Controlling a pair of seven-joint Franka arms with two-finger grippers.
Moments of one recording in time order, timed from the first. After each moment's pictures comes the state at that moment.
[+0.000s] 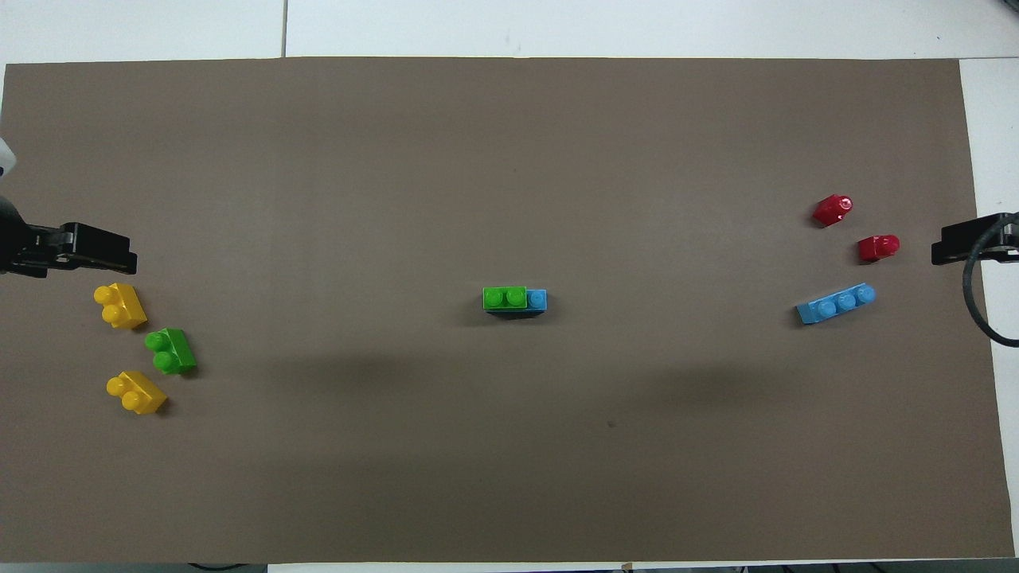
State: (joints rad) left arm 0.07 -0.04 -0.10 -1.67 -0.02 1.60 0.02; right arm -0.12 -0.07 0.02 -1.68 -0.02 1.61 0.03
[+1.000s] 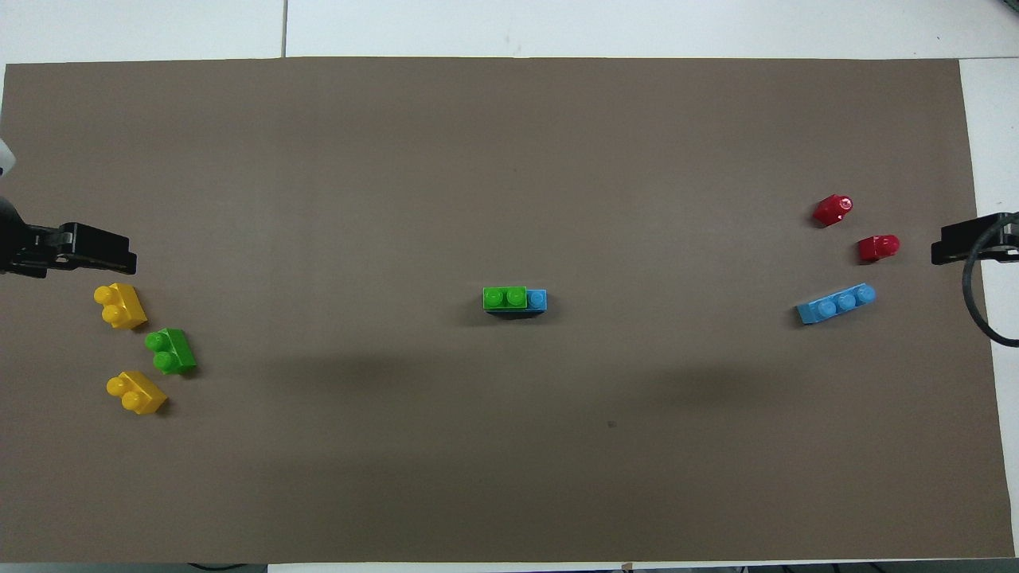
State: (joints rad) left arm 0.07 -0.04 -0.09 -1.67 -0.02 1.60 0.02; right arm -0.12 -0.07 0.02 -1.68 -0.02 1.62 0.03
